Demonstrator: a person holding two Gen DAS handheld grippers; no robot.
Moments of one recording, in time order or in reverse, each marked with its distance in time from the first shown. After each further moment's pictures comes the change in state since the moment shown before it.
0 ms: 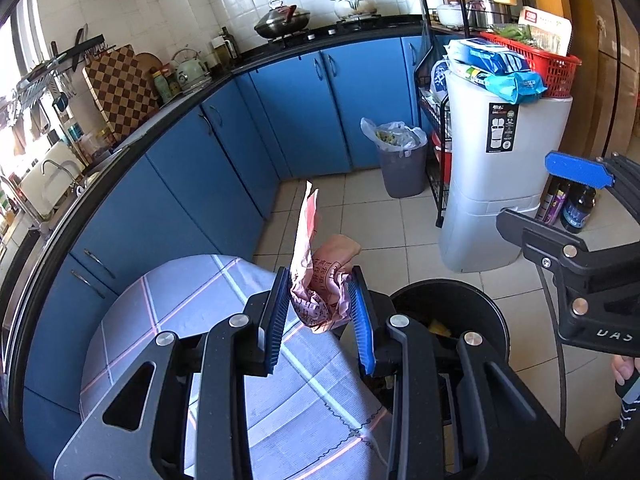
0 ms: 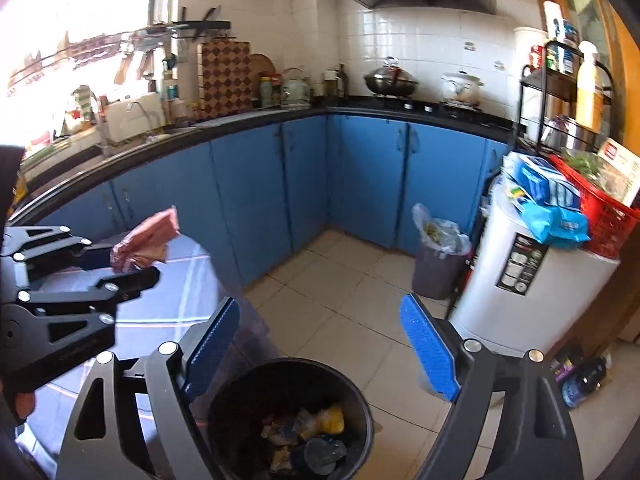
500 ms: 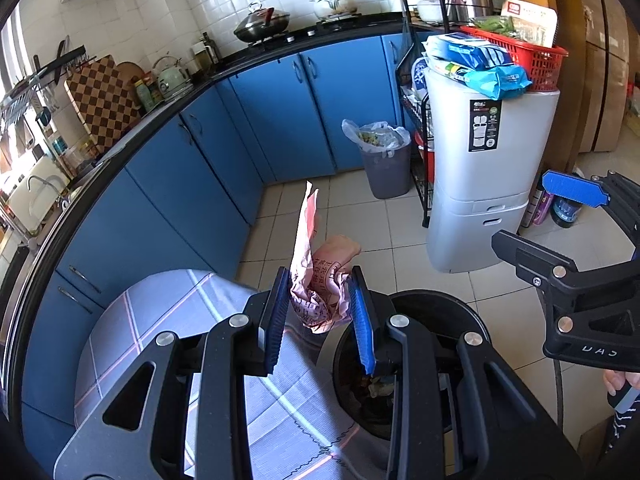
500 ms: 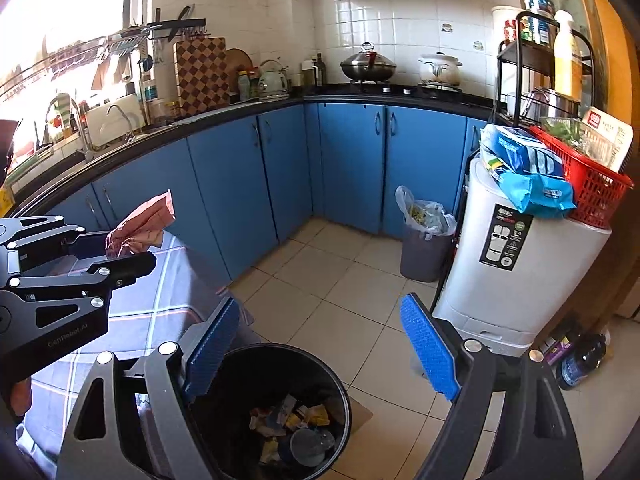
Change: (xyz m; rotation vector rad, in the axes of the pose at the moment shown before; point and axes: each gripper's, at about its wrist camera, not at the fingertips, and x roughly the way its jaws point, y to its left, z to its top) left arm 0.010 -0.030 0.016 0.042 -0.005 -0.035; right arm 0.001 -0.037 -0.016 0.060 0.024 -0.030
